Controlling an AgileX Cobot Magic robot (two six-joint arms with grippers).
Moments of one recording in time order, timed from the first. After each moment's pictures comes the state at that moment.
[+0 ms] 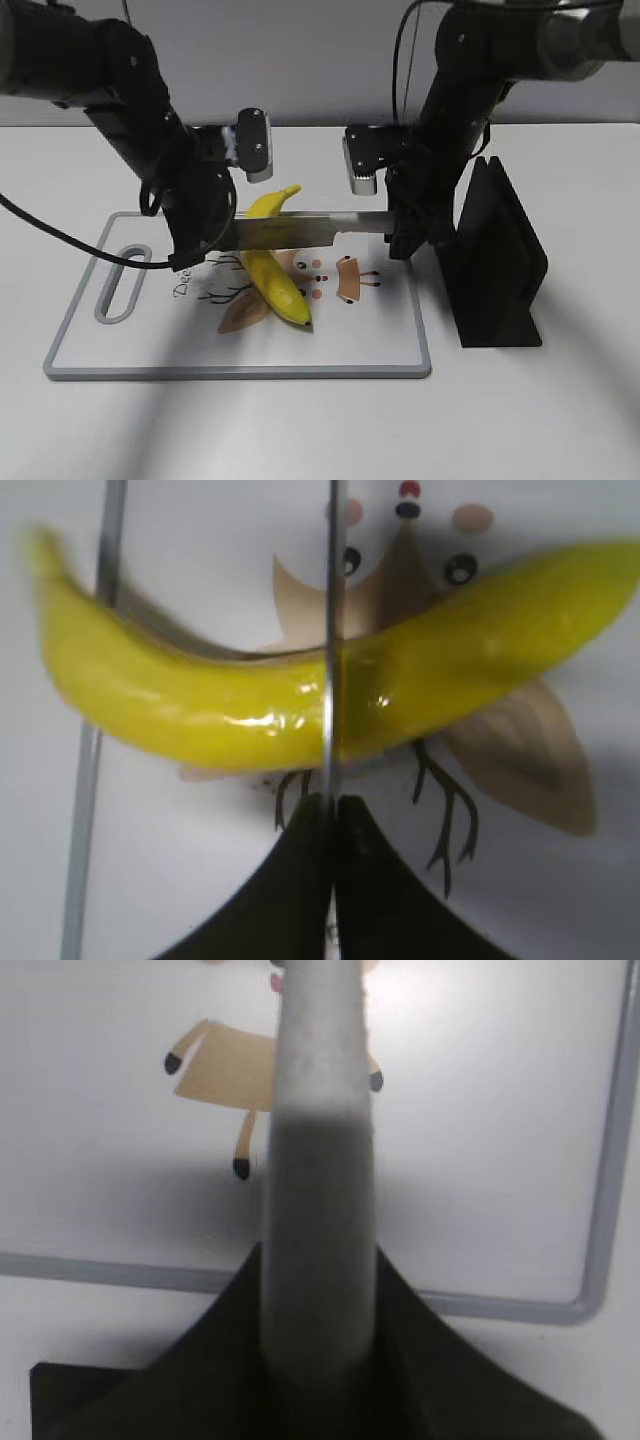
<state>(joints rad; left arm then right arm) -0.44 2.01 -1.37 -0.37 0.77 1.37 0.38 2.23 -1.68 0.31 1.05 -1.33</state>
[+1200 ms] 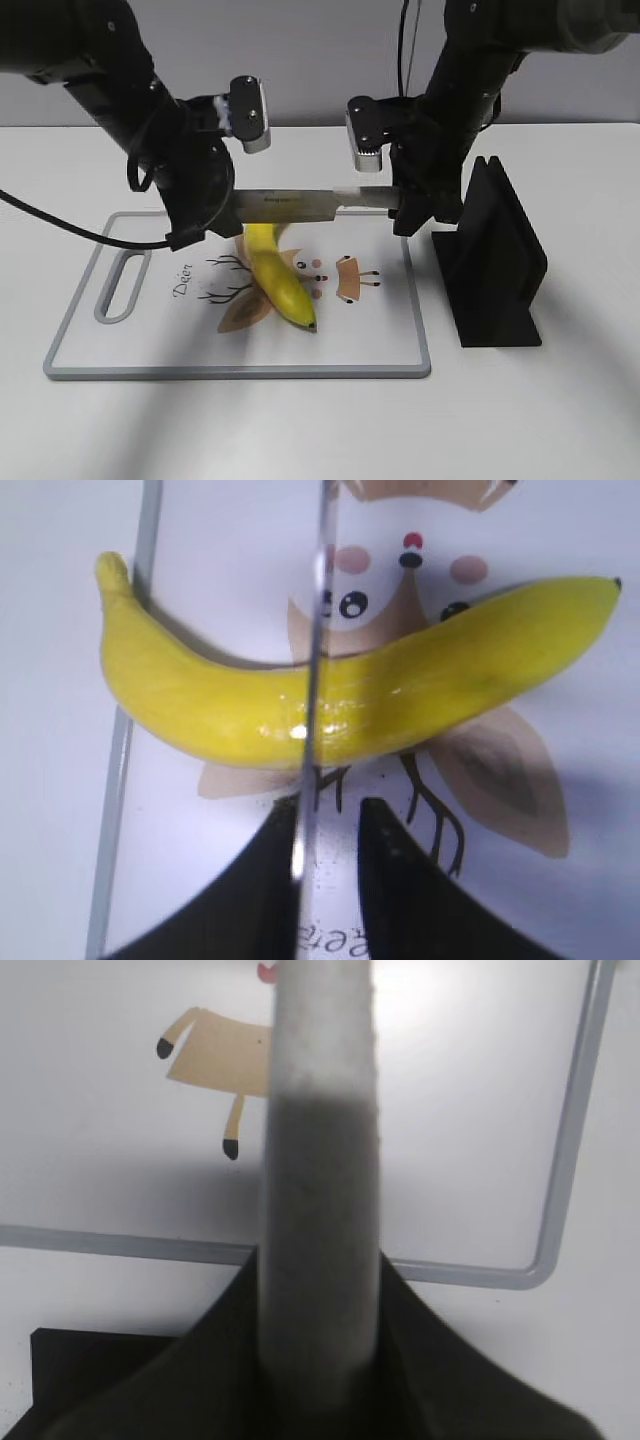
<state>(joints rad) -0.43 1.95 -1.37 -0.43 0.78 1.38 0.38 2.18 -1.69 0.28 1.06 -1.32</state>
